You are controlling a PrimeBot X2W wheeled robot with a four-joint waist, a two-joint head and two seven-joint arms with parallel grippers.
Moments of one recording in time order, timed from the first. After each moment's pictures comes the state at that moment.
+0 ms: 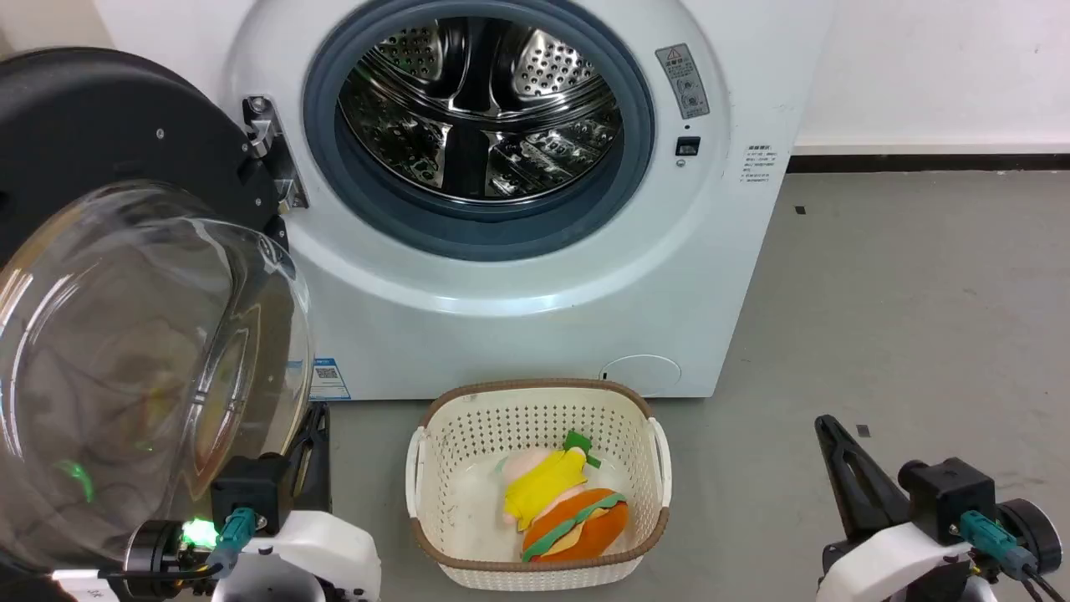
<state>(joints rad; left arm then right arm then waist) -0.01 0.05 0.00 0.00 0.00 0.00 0.00 0.01 -0.05 0.00 0.00 0.01 0.13 0.00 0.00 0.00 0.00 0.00</state>
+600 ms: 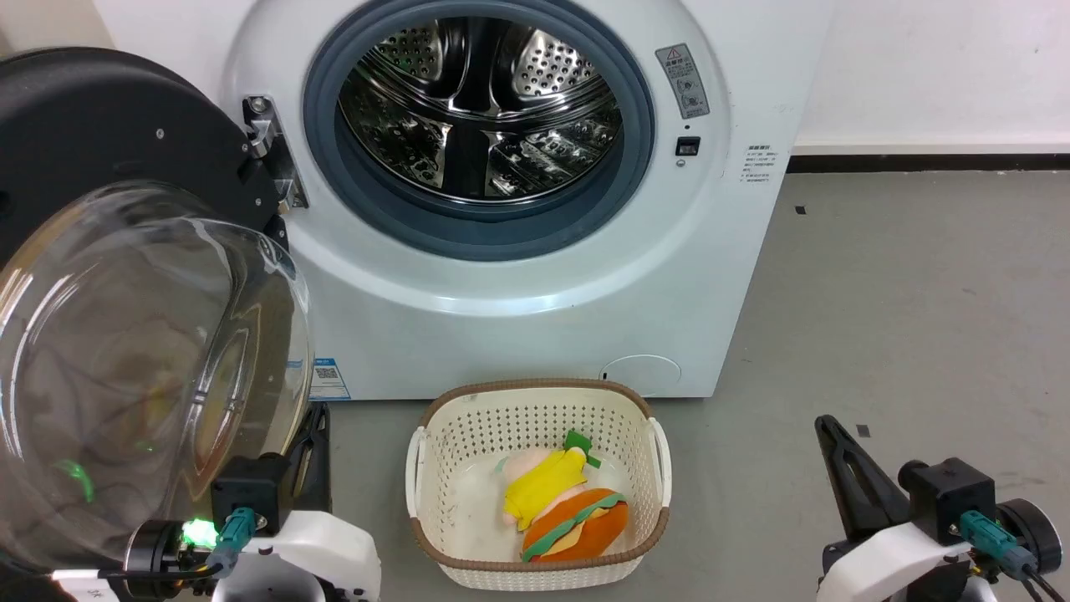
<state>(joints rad) -0.01 0.05 0.00 0.00 0.00 0.00 0.00 0.01 -0.05 0.00 0.00 0.01 0.13 0.00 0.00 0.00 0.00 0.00</state>
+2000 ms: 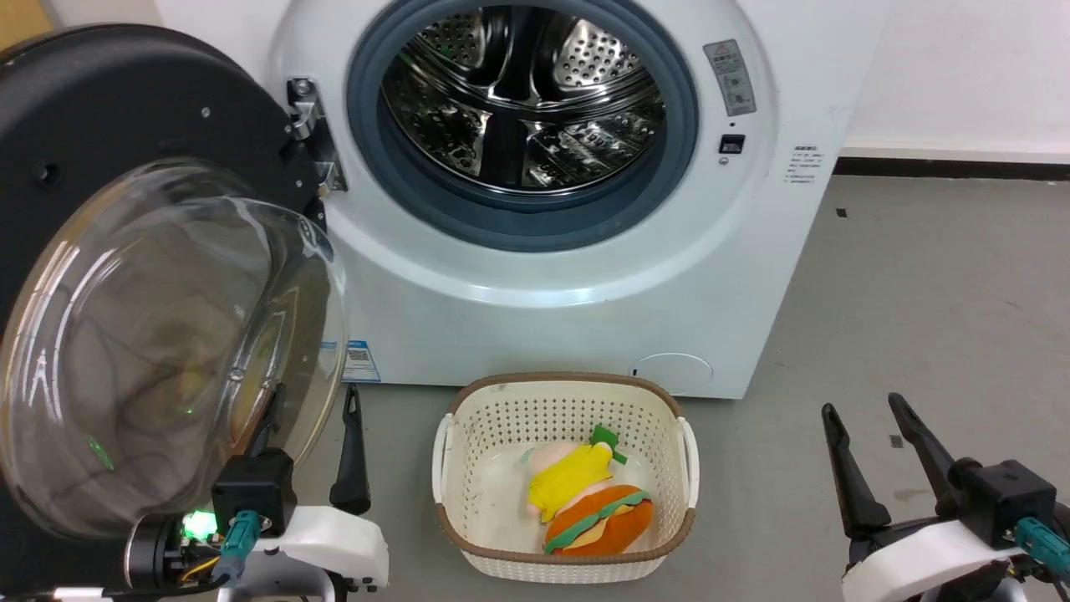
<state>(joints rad) -0.02 0.05 -0.03 -0.01 0.00 0.07 -0.06 0.02 -0.06 -0.05 -0.02 0.08 0.13 -0.06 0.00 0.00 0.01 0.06</state>
